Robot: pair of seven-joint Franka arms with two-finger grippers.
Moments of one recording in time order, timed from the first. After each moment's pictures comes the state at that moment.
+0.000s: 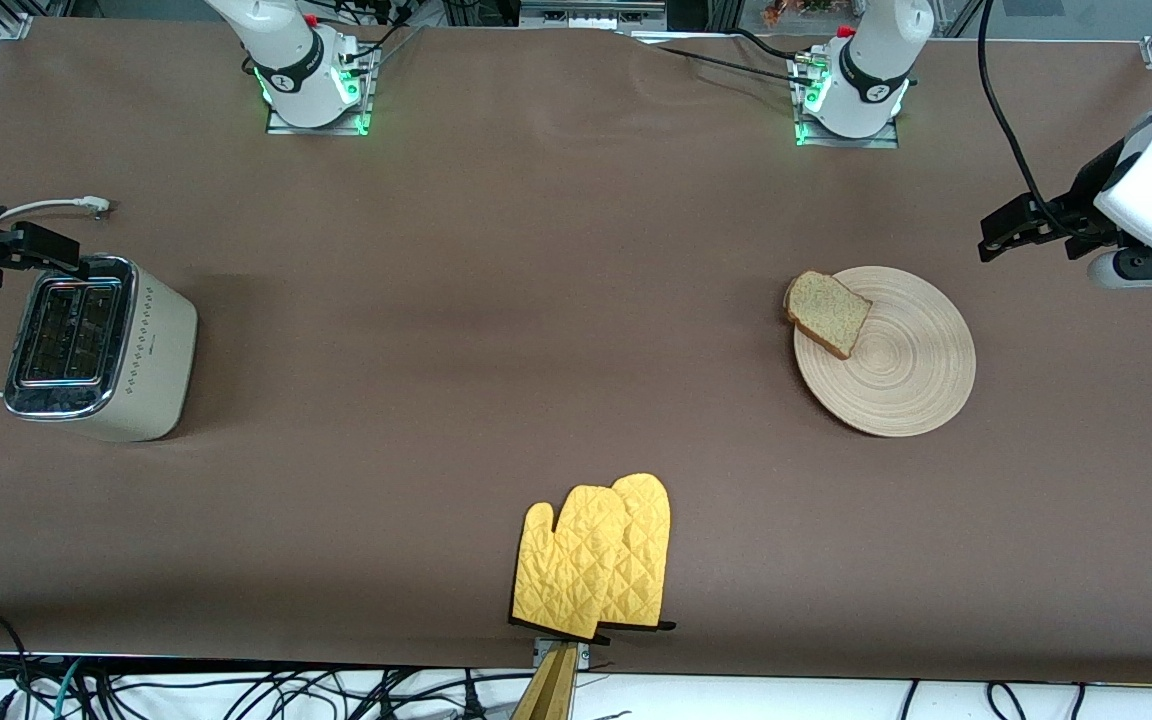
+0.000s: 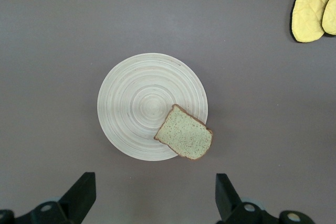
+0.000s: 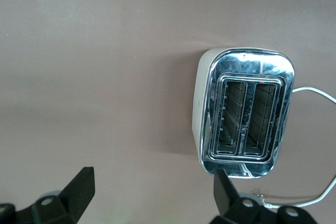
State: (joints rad) left arm -0.07 0.05 0.00 -1.54 -0.02 1.51 -0.15; right arm -0.06 0.15 -0.02 -1.50 -0.01 1.55 -0.17
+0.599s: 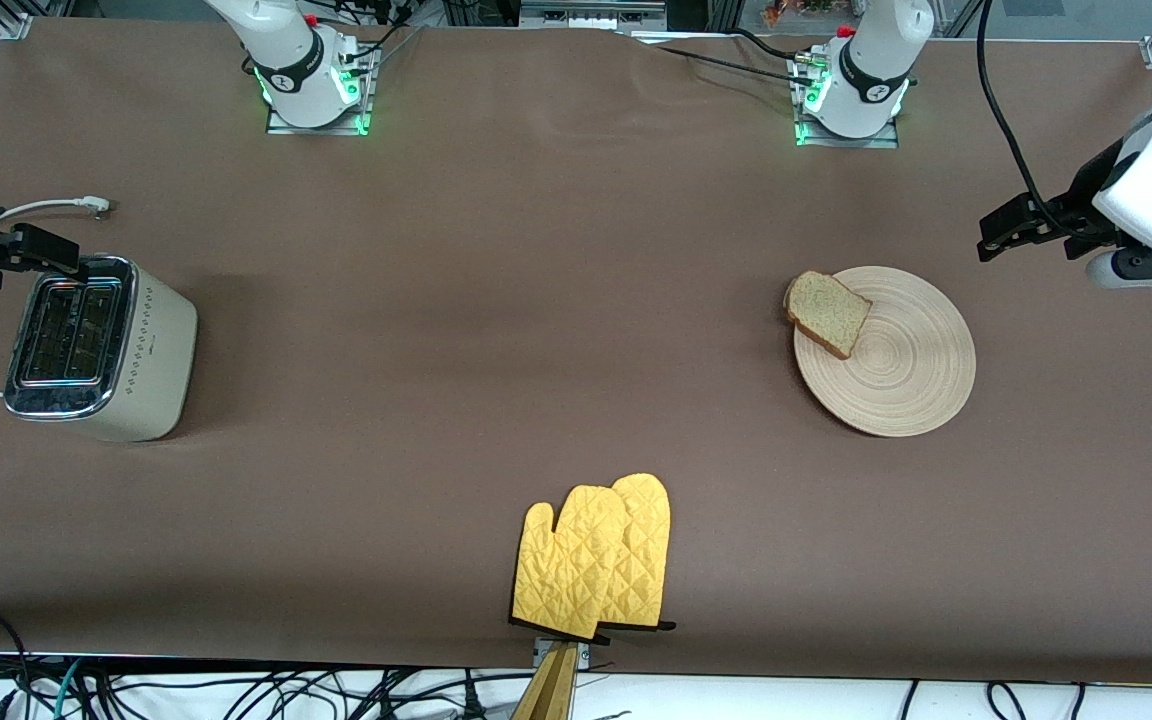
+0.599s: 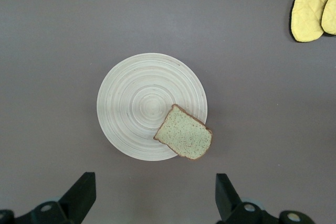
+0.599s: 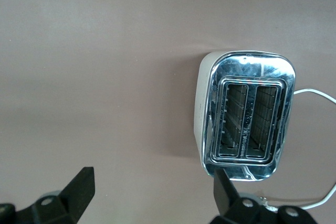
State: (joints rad) left arm -0.07 0.05 0.00 -1.54 -0.02 1.51 -0.15; right arm -0.06 0.15 -0.02 -1.50 0.00 1.56 -0.15
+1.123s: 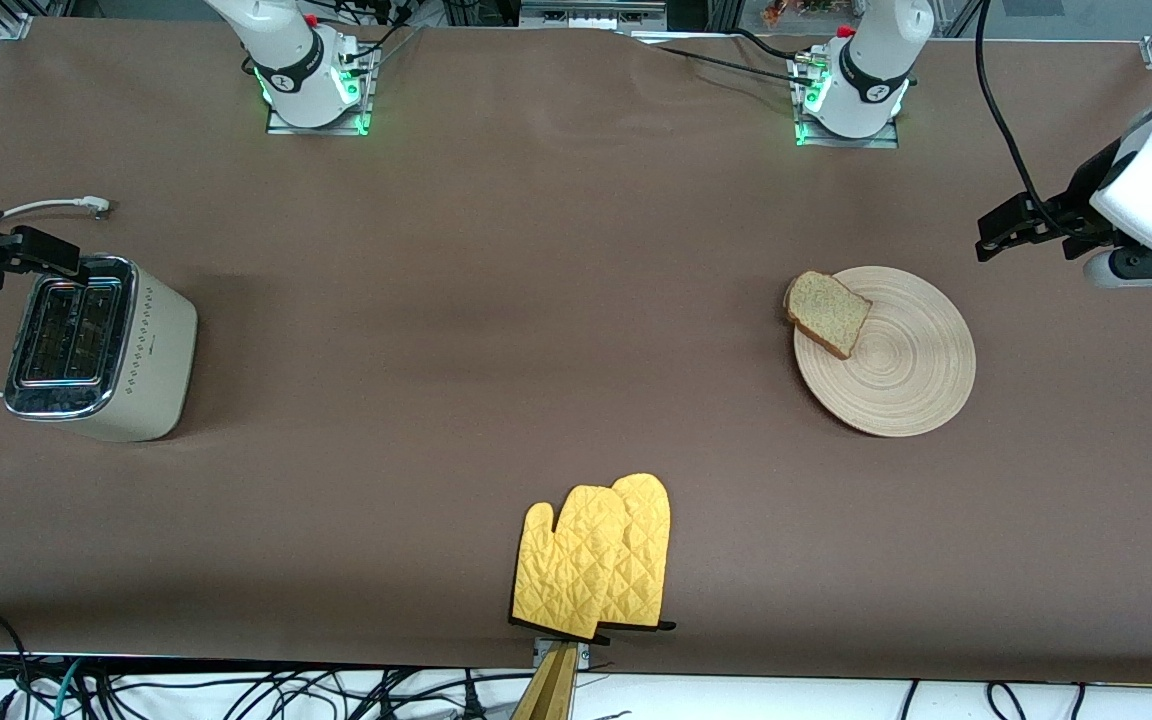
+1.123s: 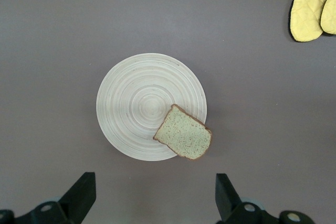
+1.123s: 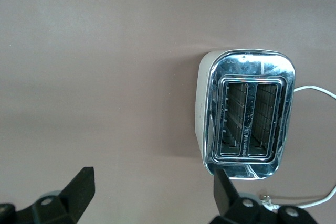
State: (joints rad) left arm -0.07 0.05 0.00 -1.54 -0.02 1.51 -0.15; right arm -0.06 0.15 -0.02 -1.50 0.00 1.56 -0.14
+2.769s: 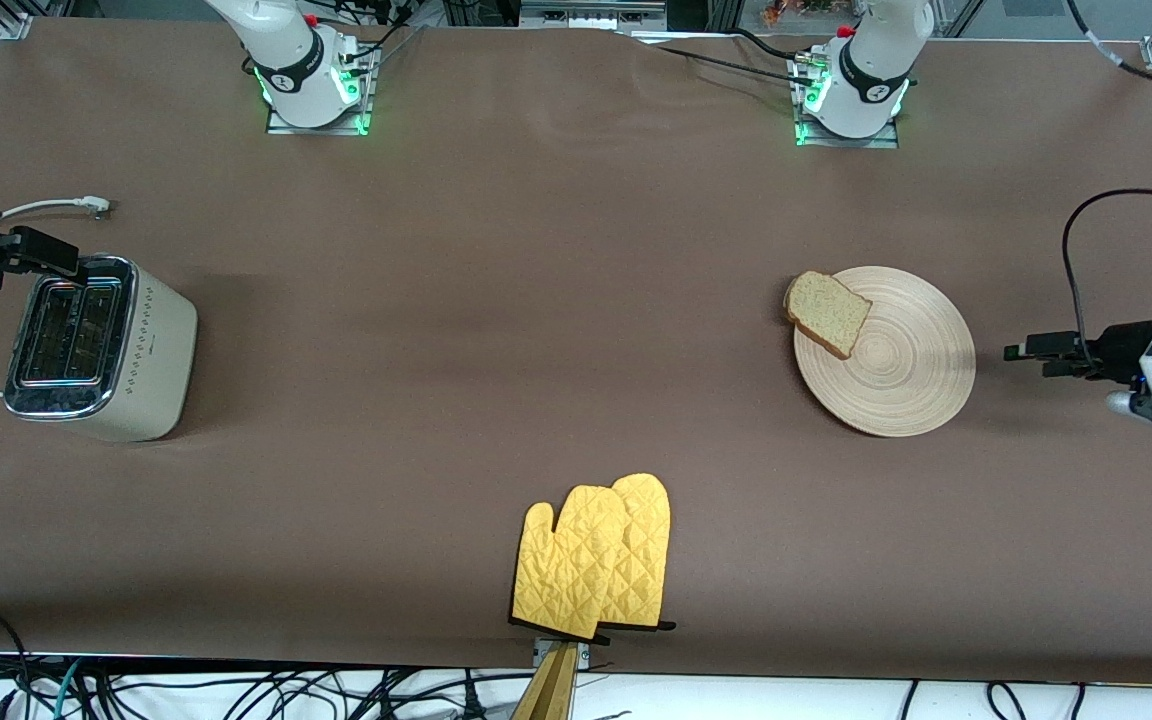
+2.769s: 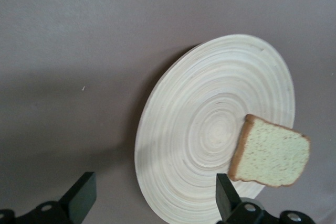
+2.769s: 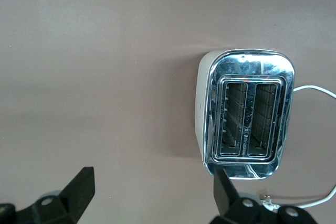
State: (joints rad) left arm 0.41 0.58 0.00 -1.64 -0.35 1.81 0.73; right arm -0.06 0.15 -0.02 -1.50 0.00 1.56 -0.13
